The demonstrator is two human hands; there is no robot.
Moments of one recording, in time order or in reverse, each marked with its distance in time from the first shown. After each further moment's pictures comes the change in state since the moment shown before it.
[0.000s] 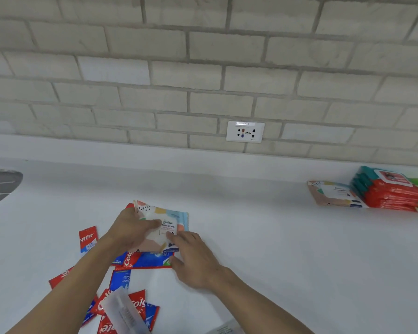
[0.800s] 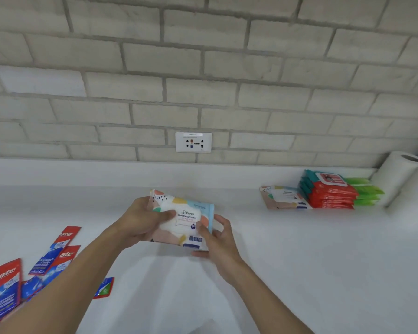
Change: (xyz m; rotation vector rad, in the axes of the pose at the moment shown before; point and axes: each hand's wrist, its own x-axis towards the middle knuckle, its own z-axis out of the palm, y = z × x) left_hand -0.020 0.093 0.116 -0.153 -0.365 0.154; right_hand -0.064 0.092 -0.110 1.280 0.483 0.512
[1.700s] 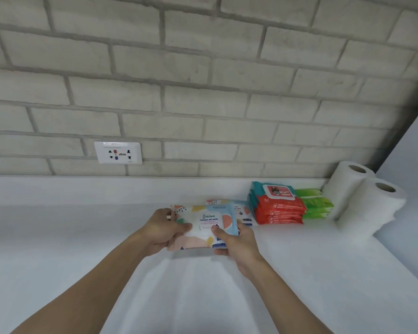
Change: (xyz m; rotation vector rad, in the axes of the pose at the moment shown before) left_hand 0.099 0.021 0.220 -0.113 -0.148 -0.090; right_hand 0.064 -0.075 -0.219 -0.091 0.209 -0.060
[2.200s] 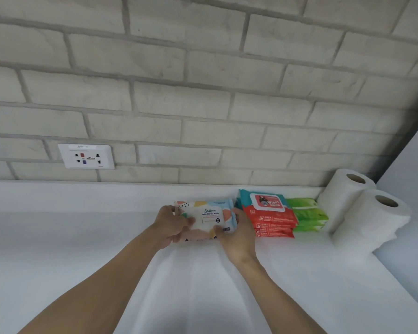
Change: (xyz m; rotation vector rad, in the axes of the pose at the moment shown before) left_hand 0.089 0.005 0.071 0.081 0.165 -0.010; right_hand 0.072 -0.008 -0.050 -0.488 0.200 -0.337
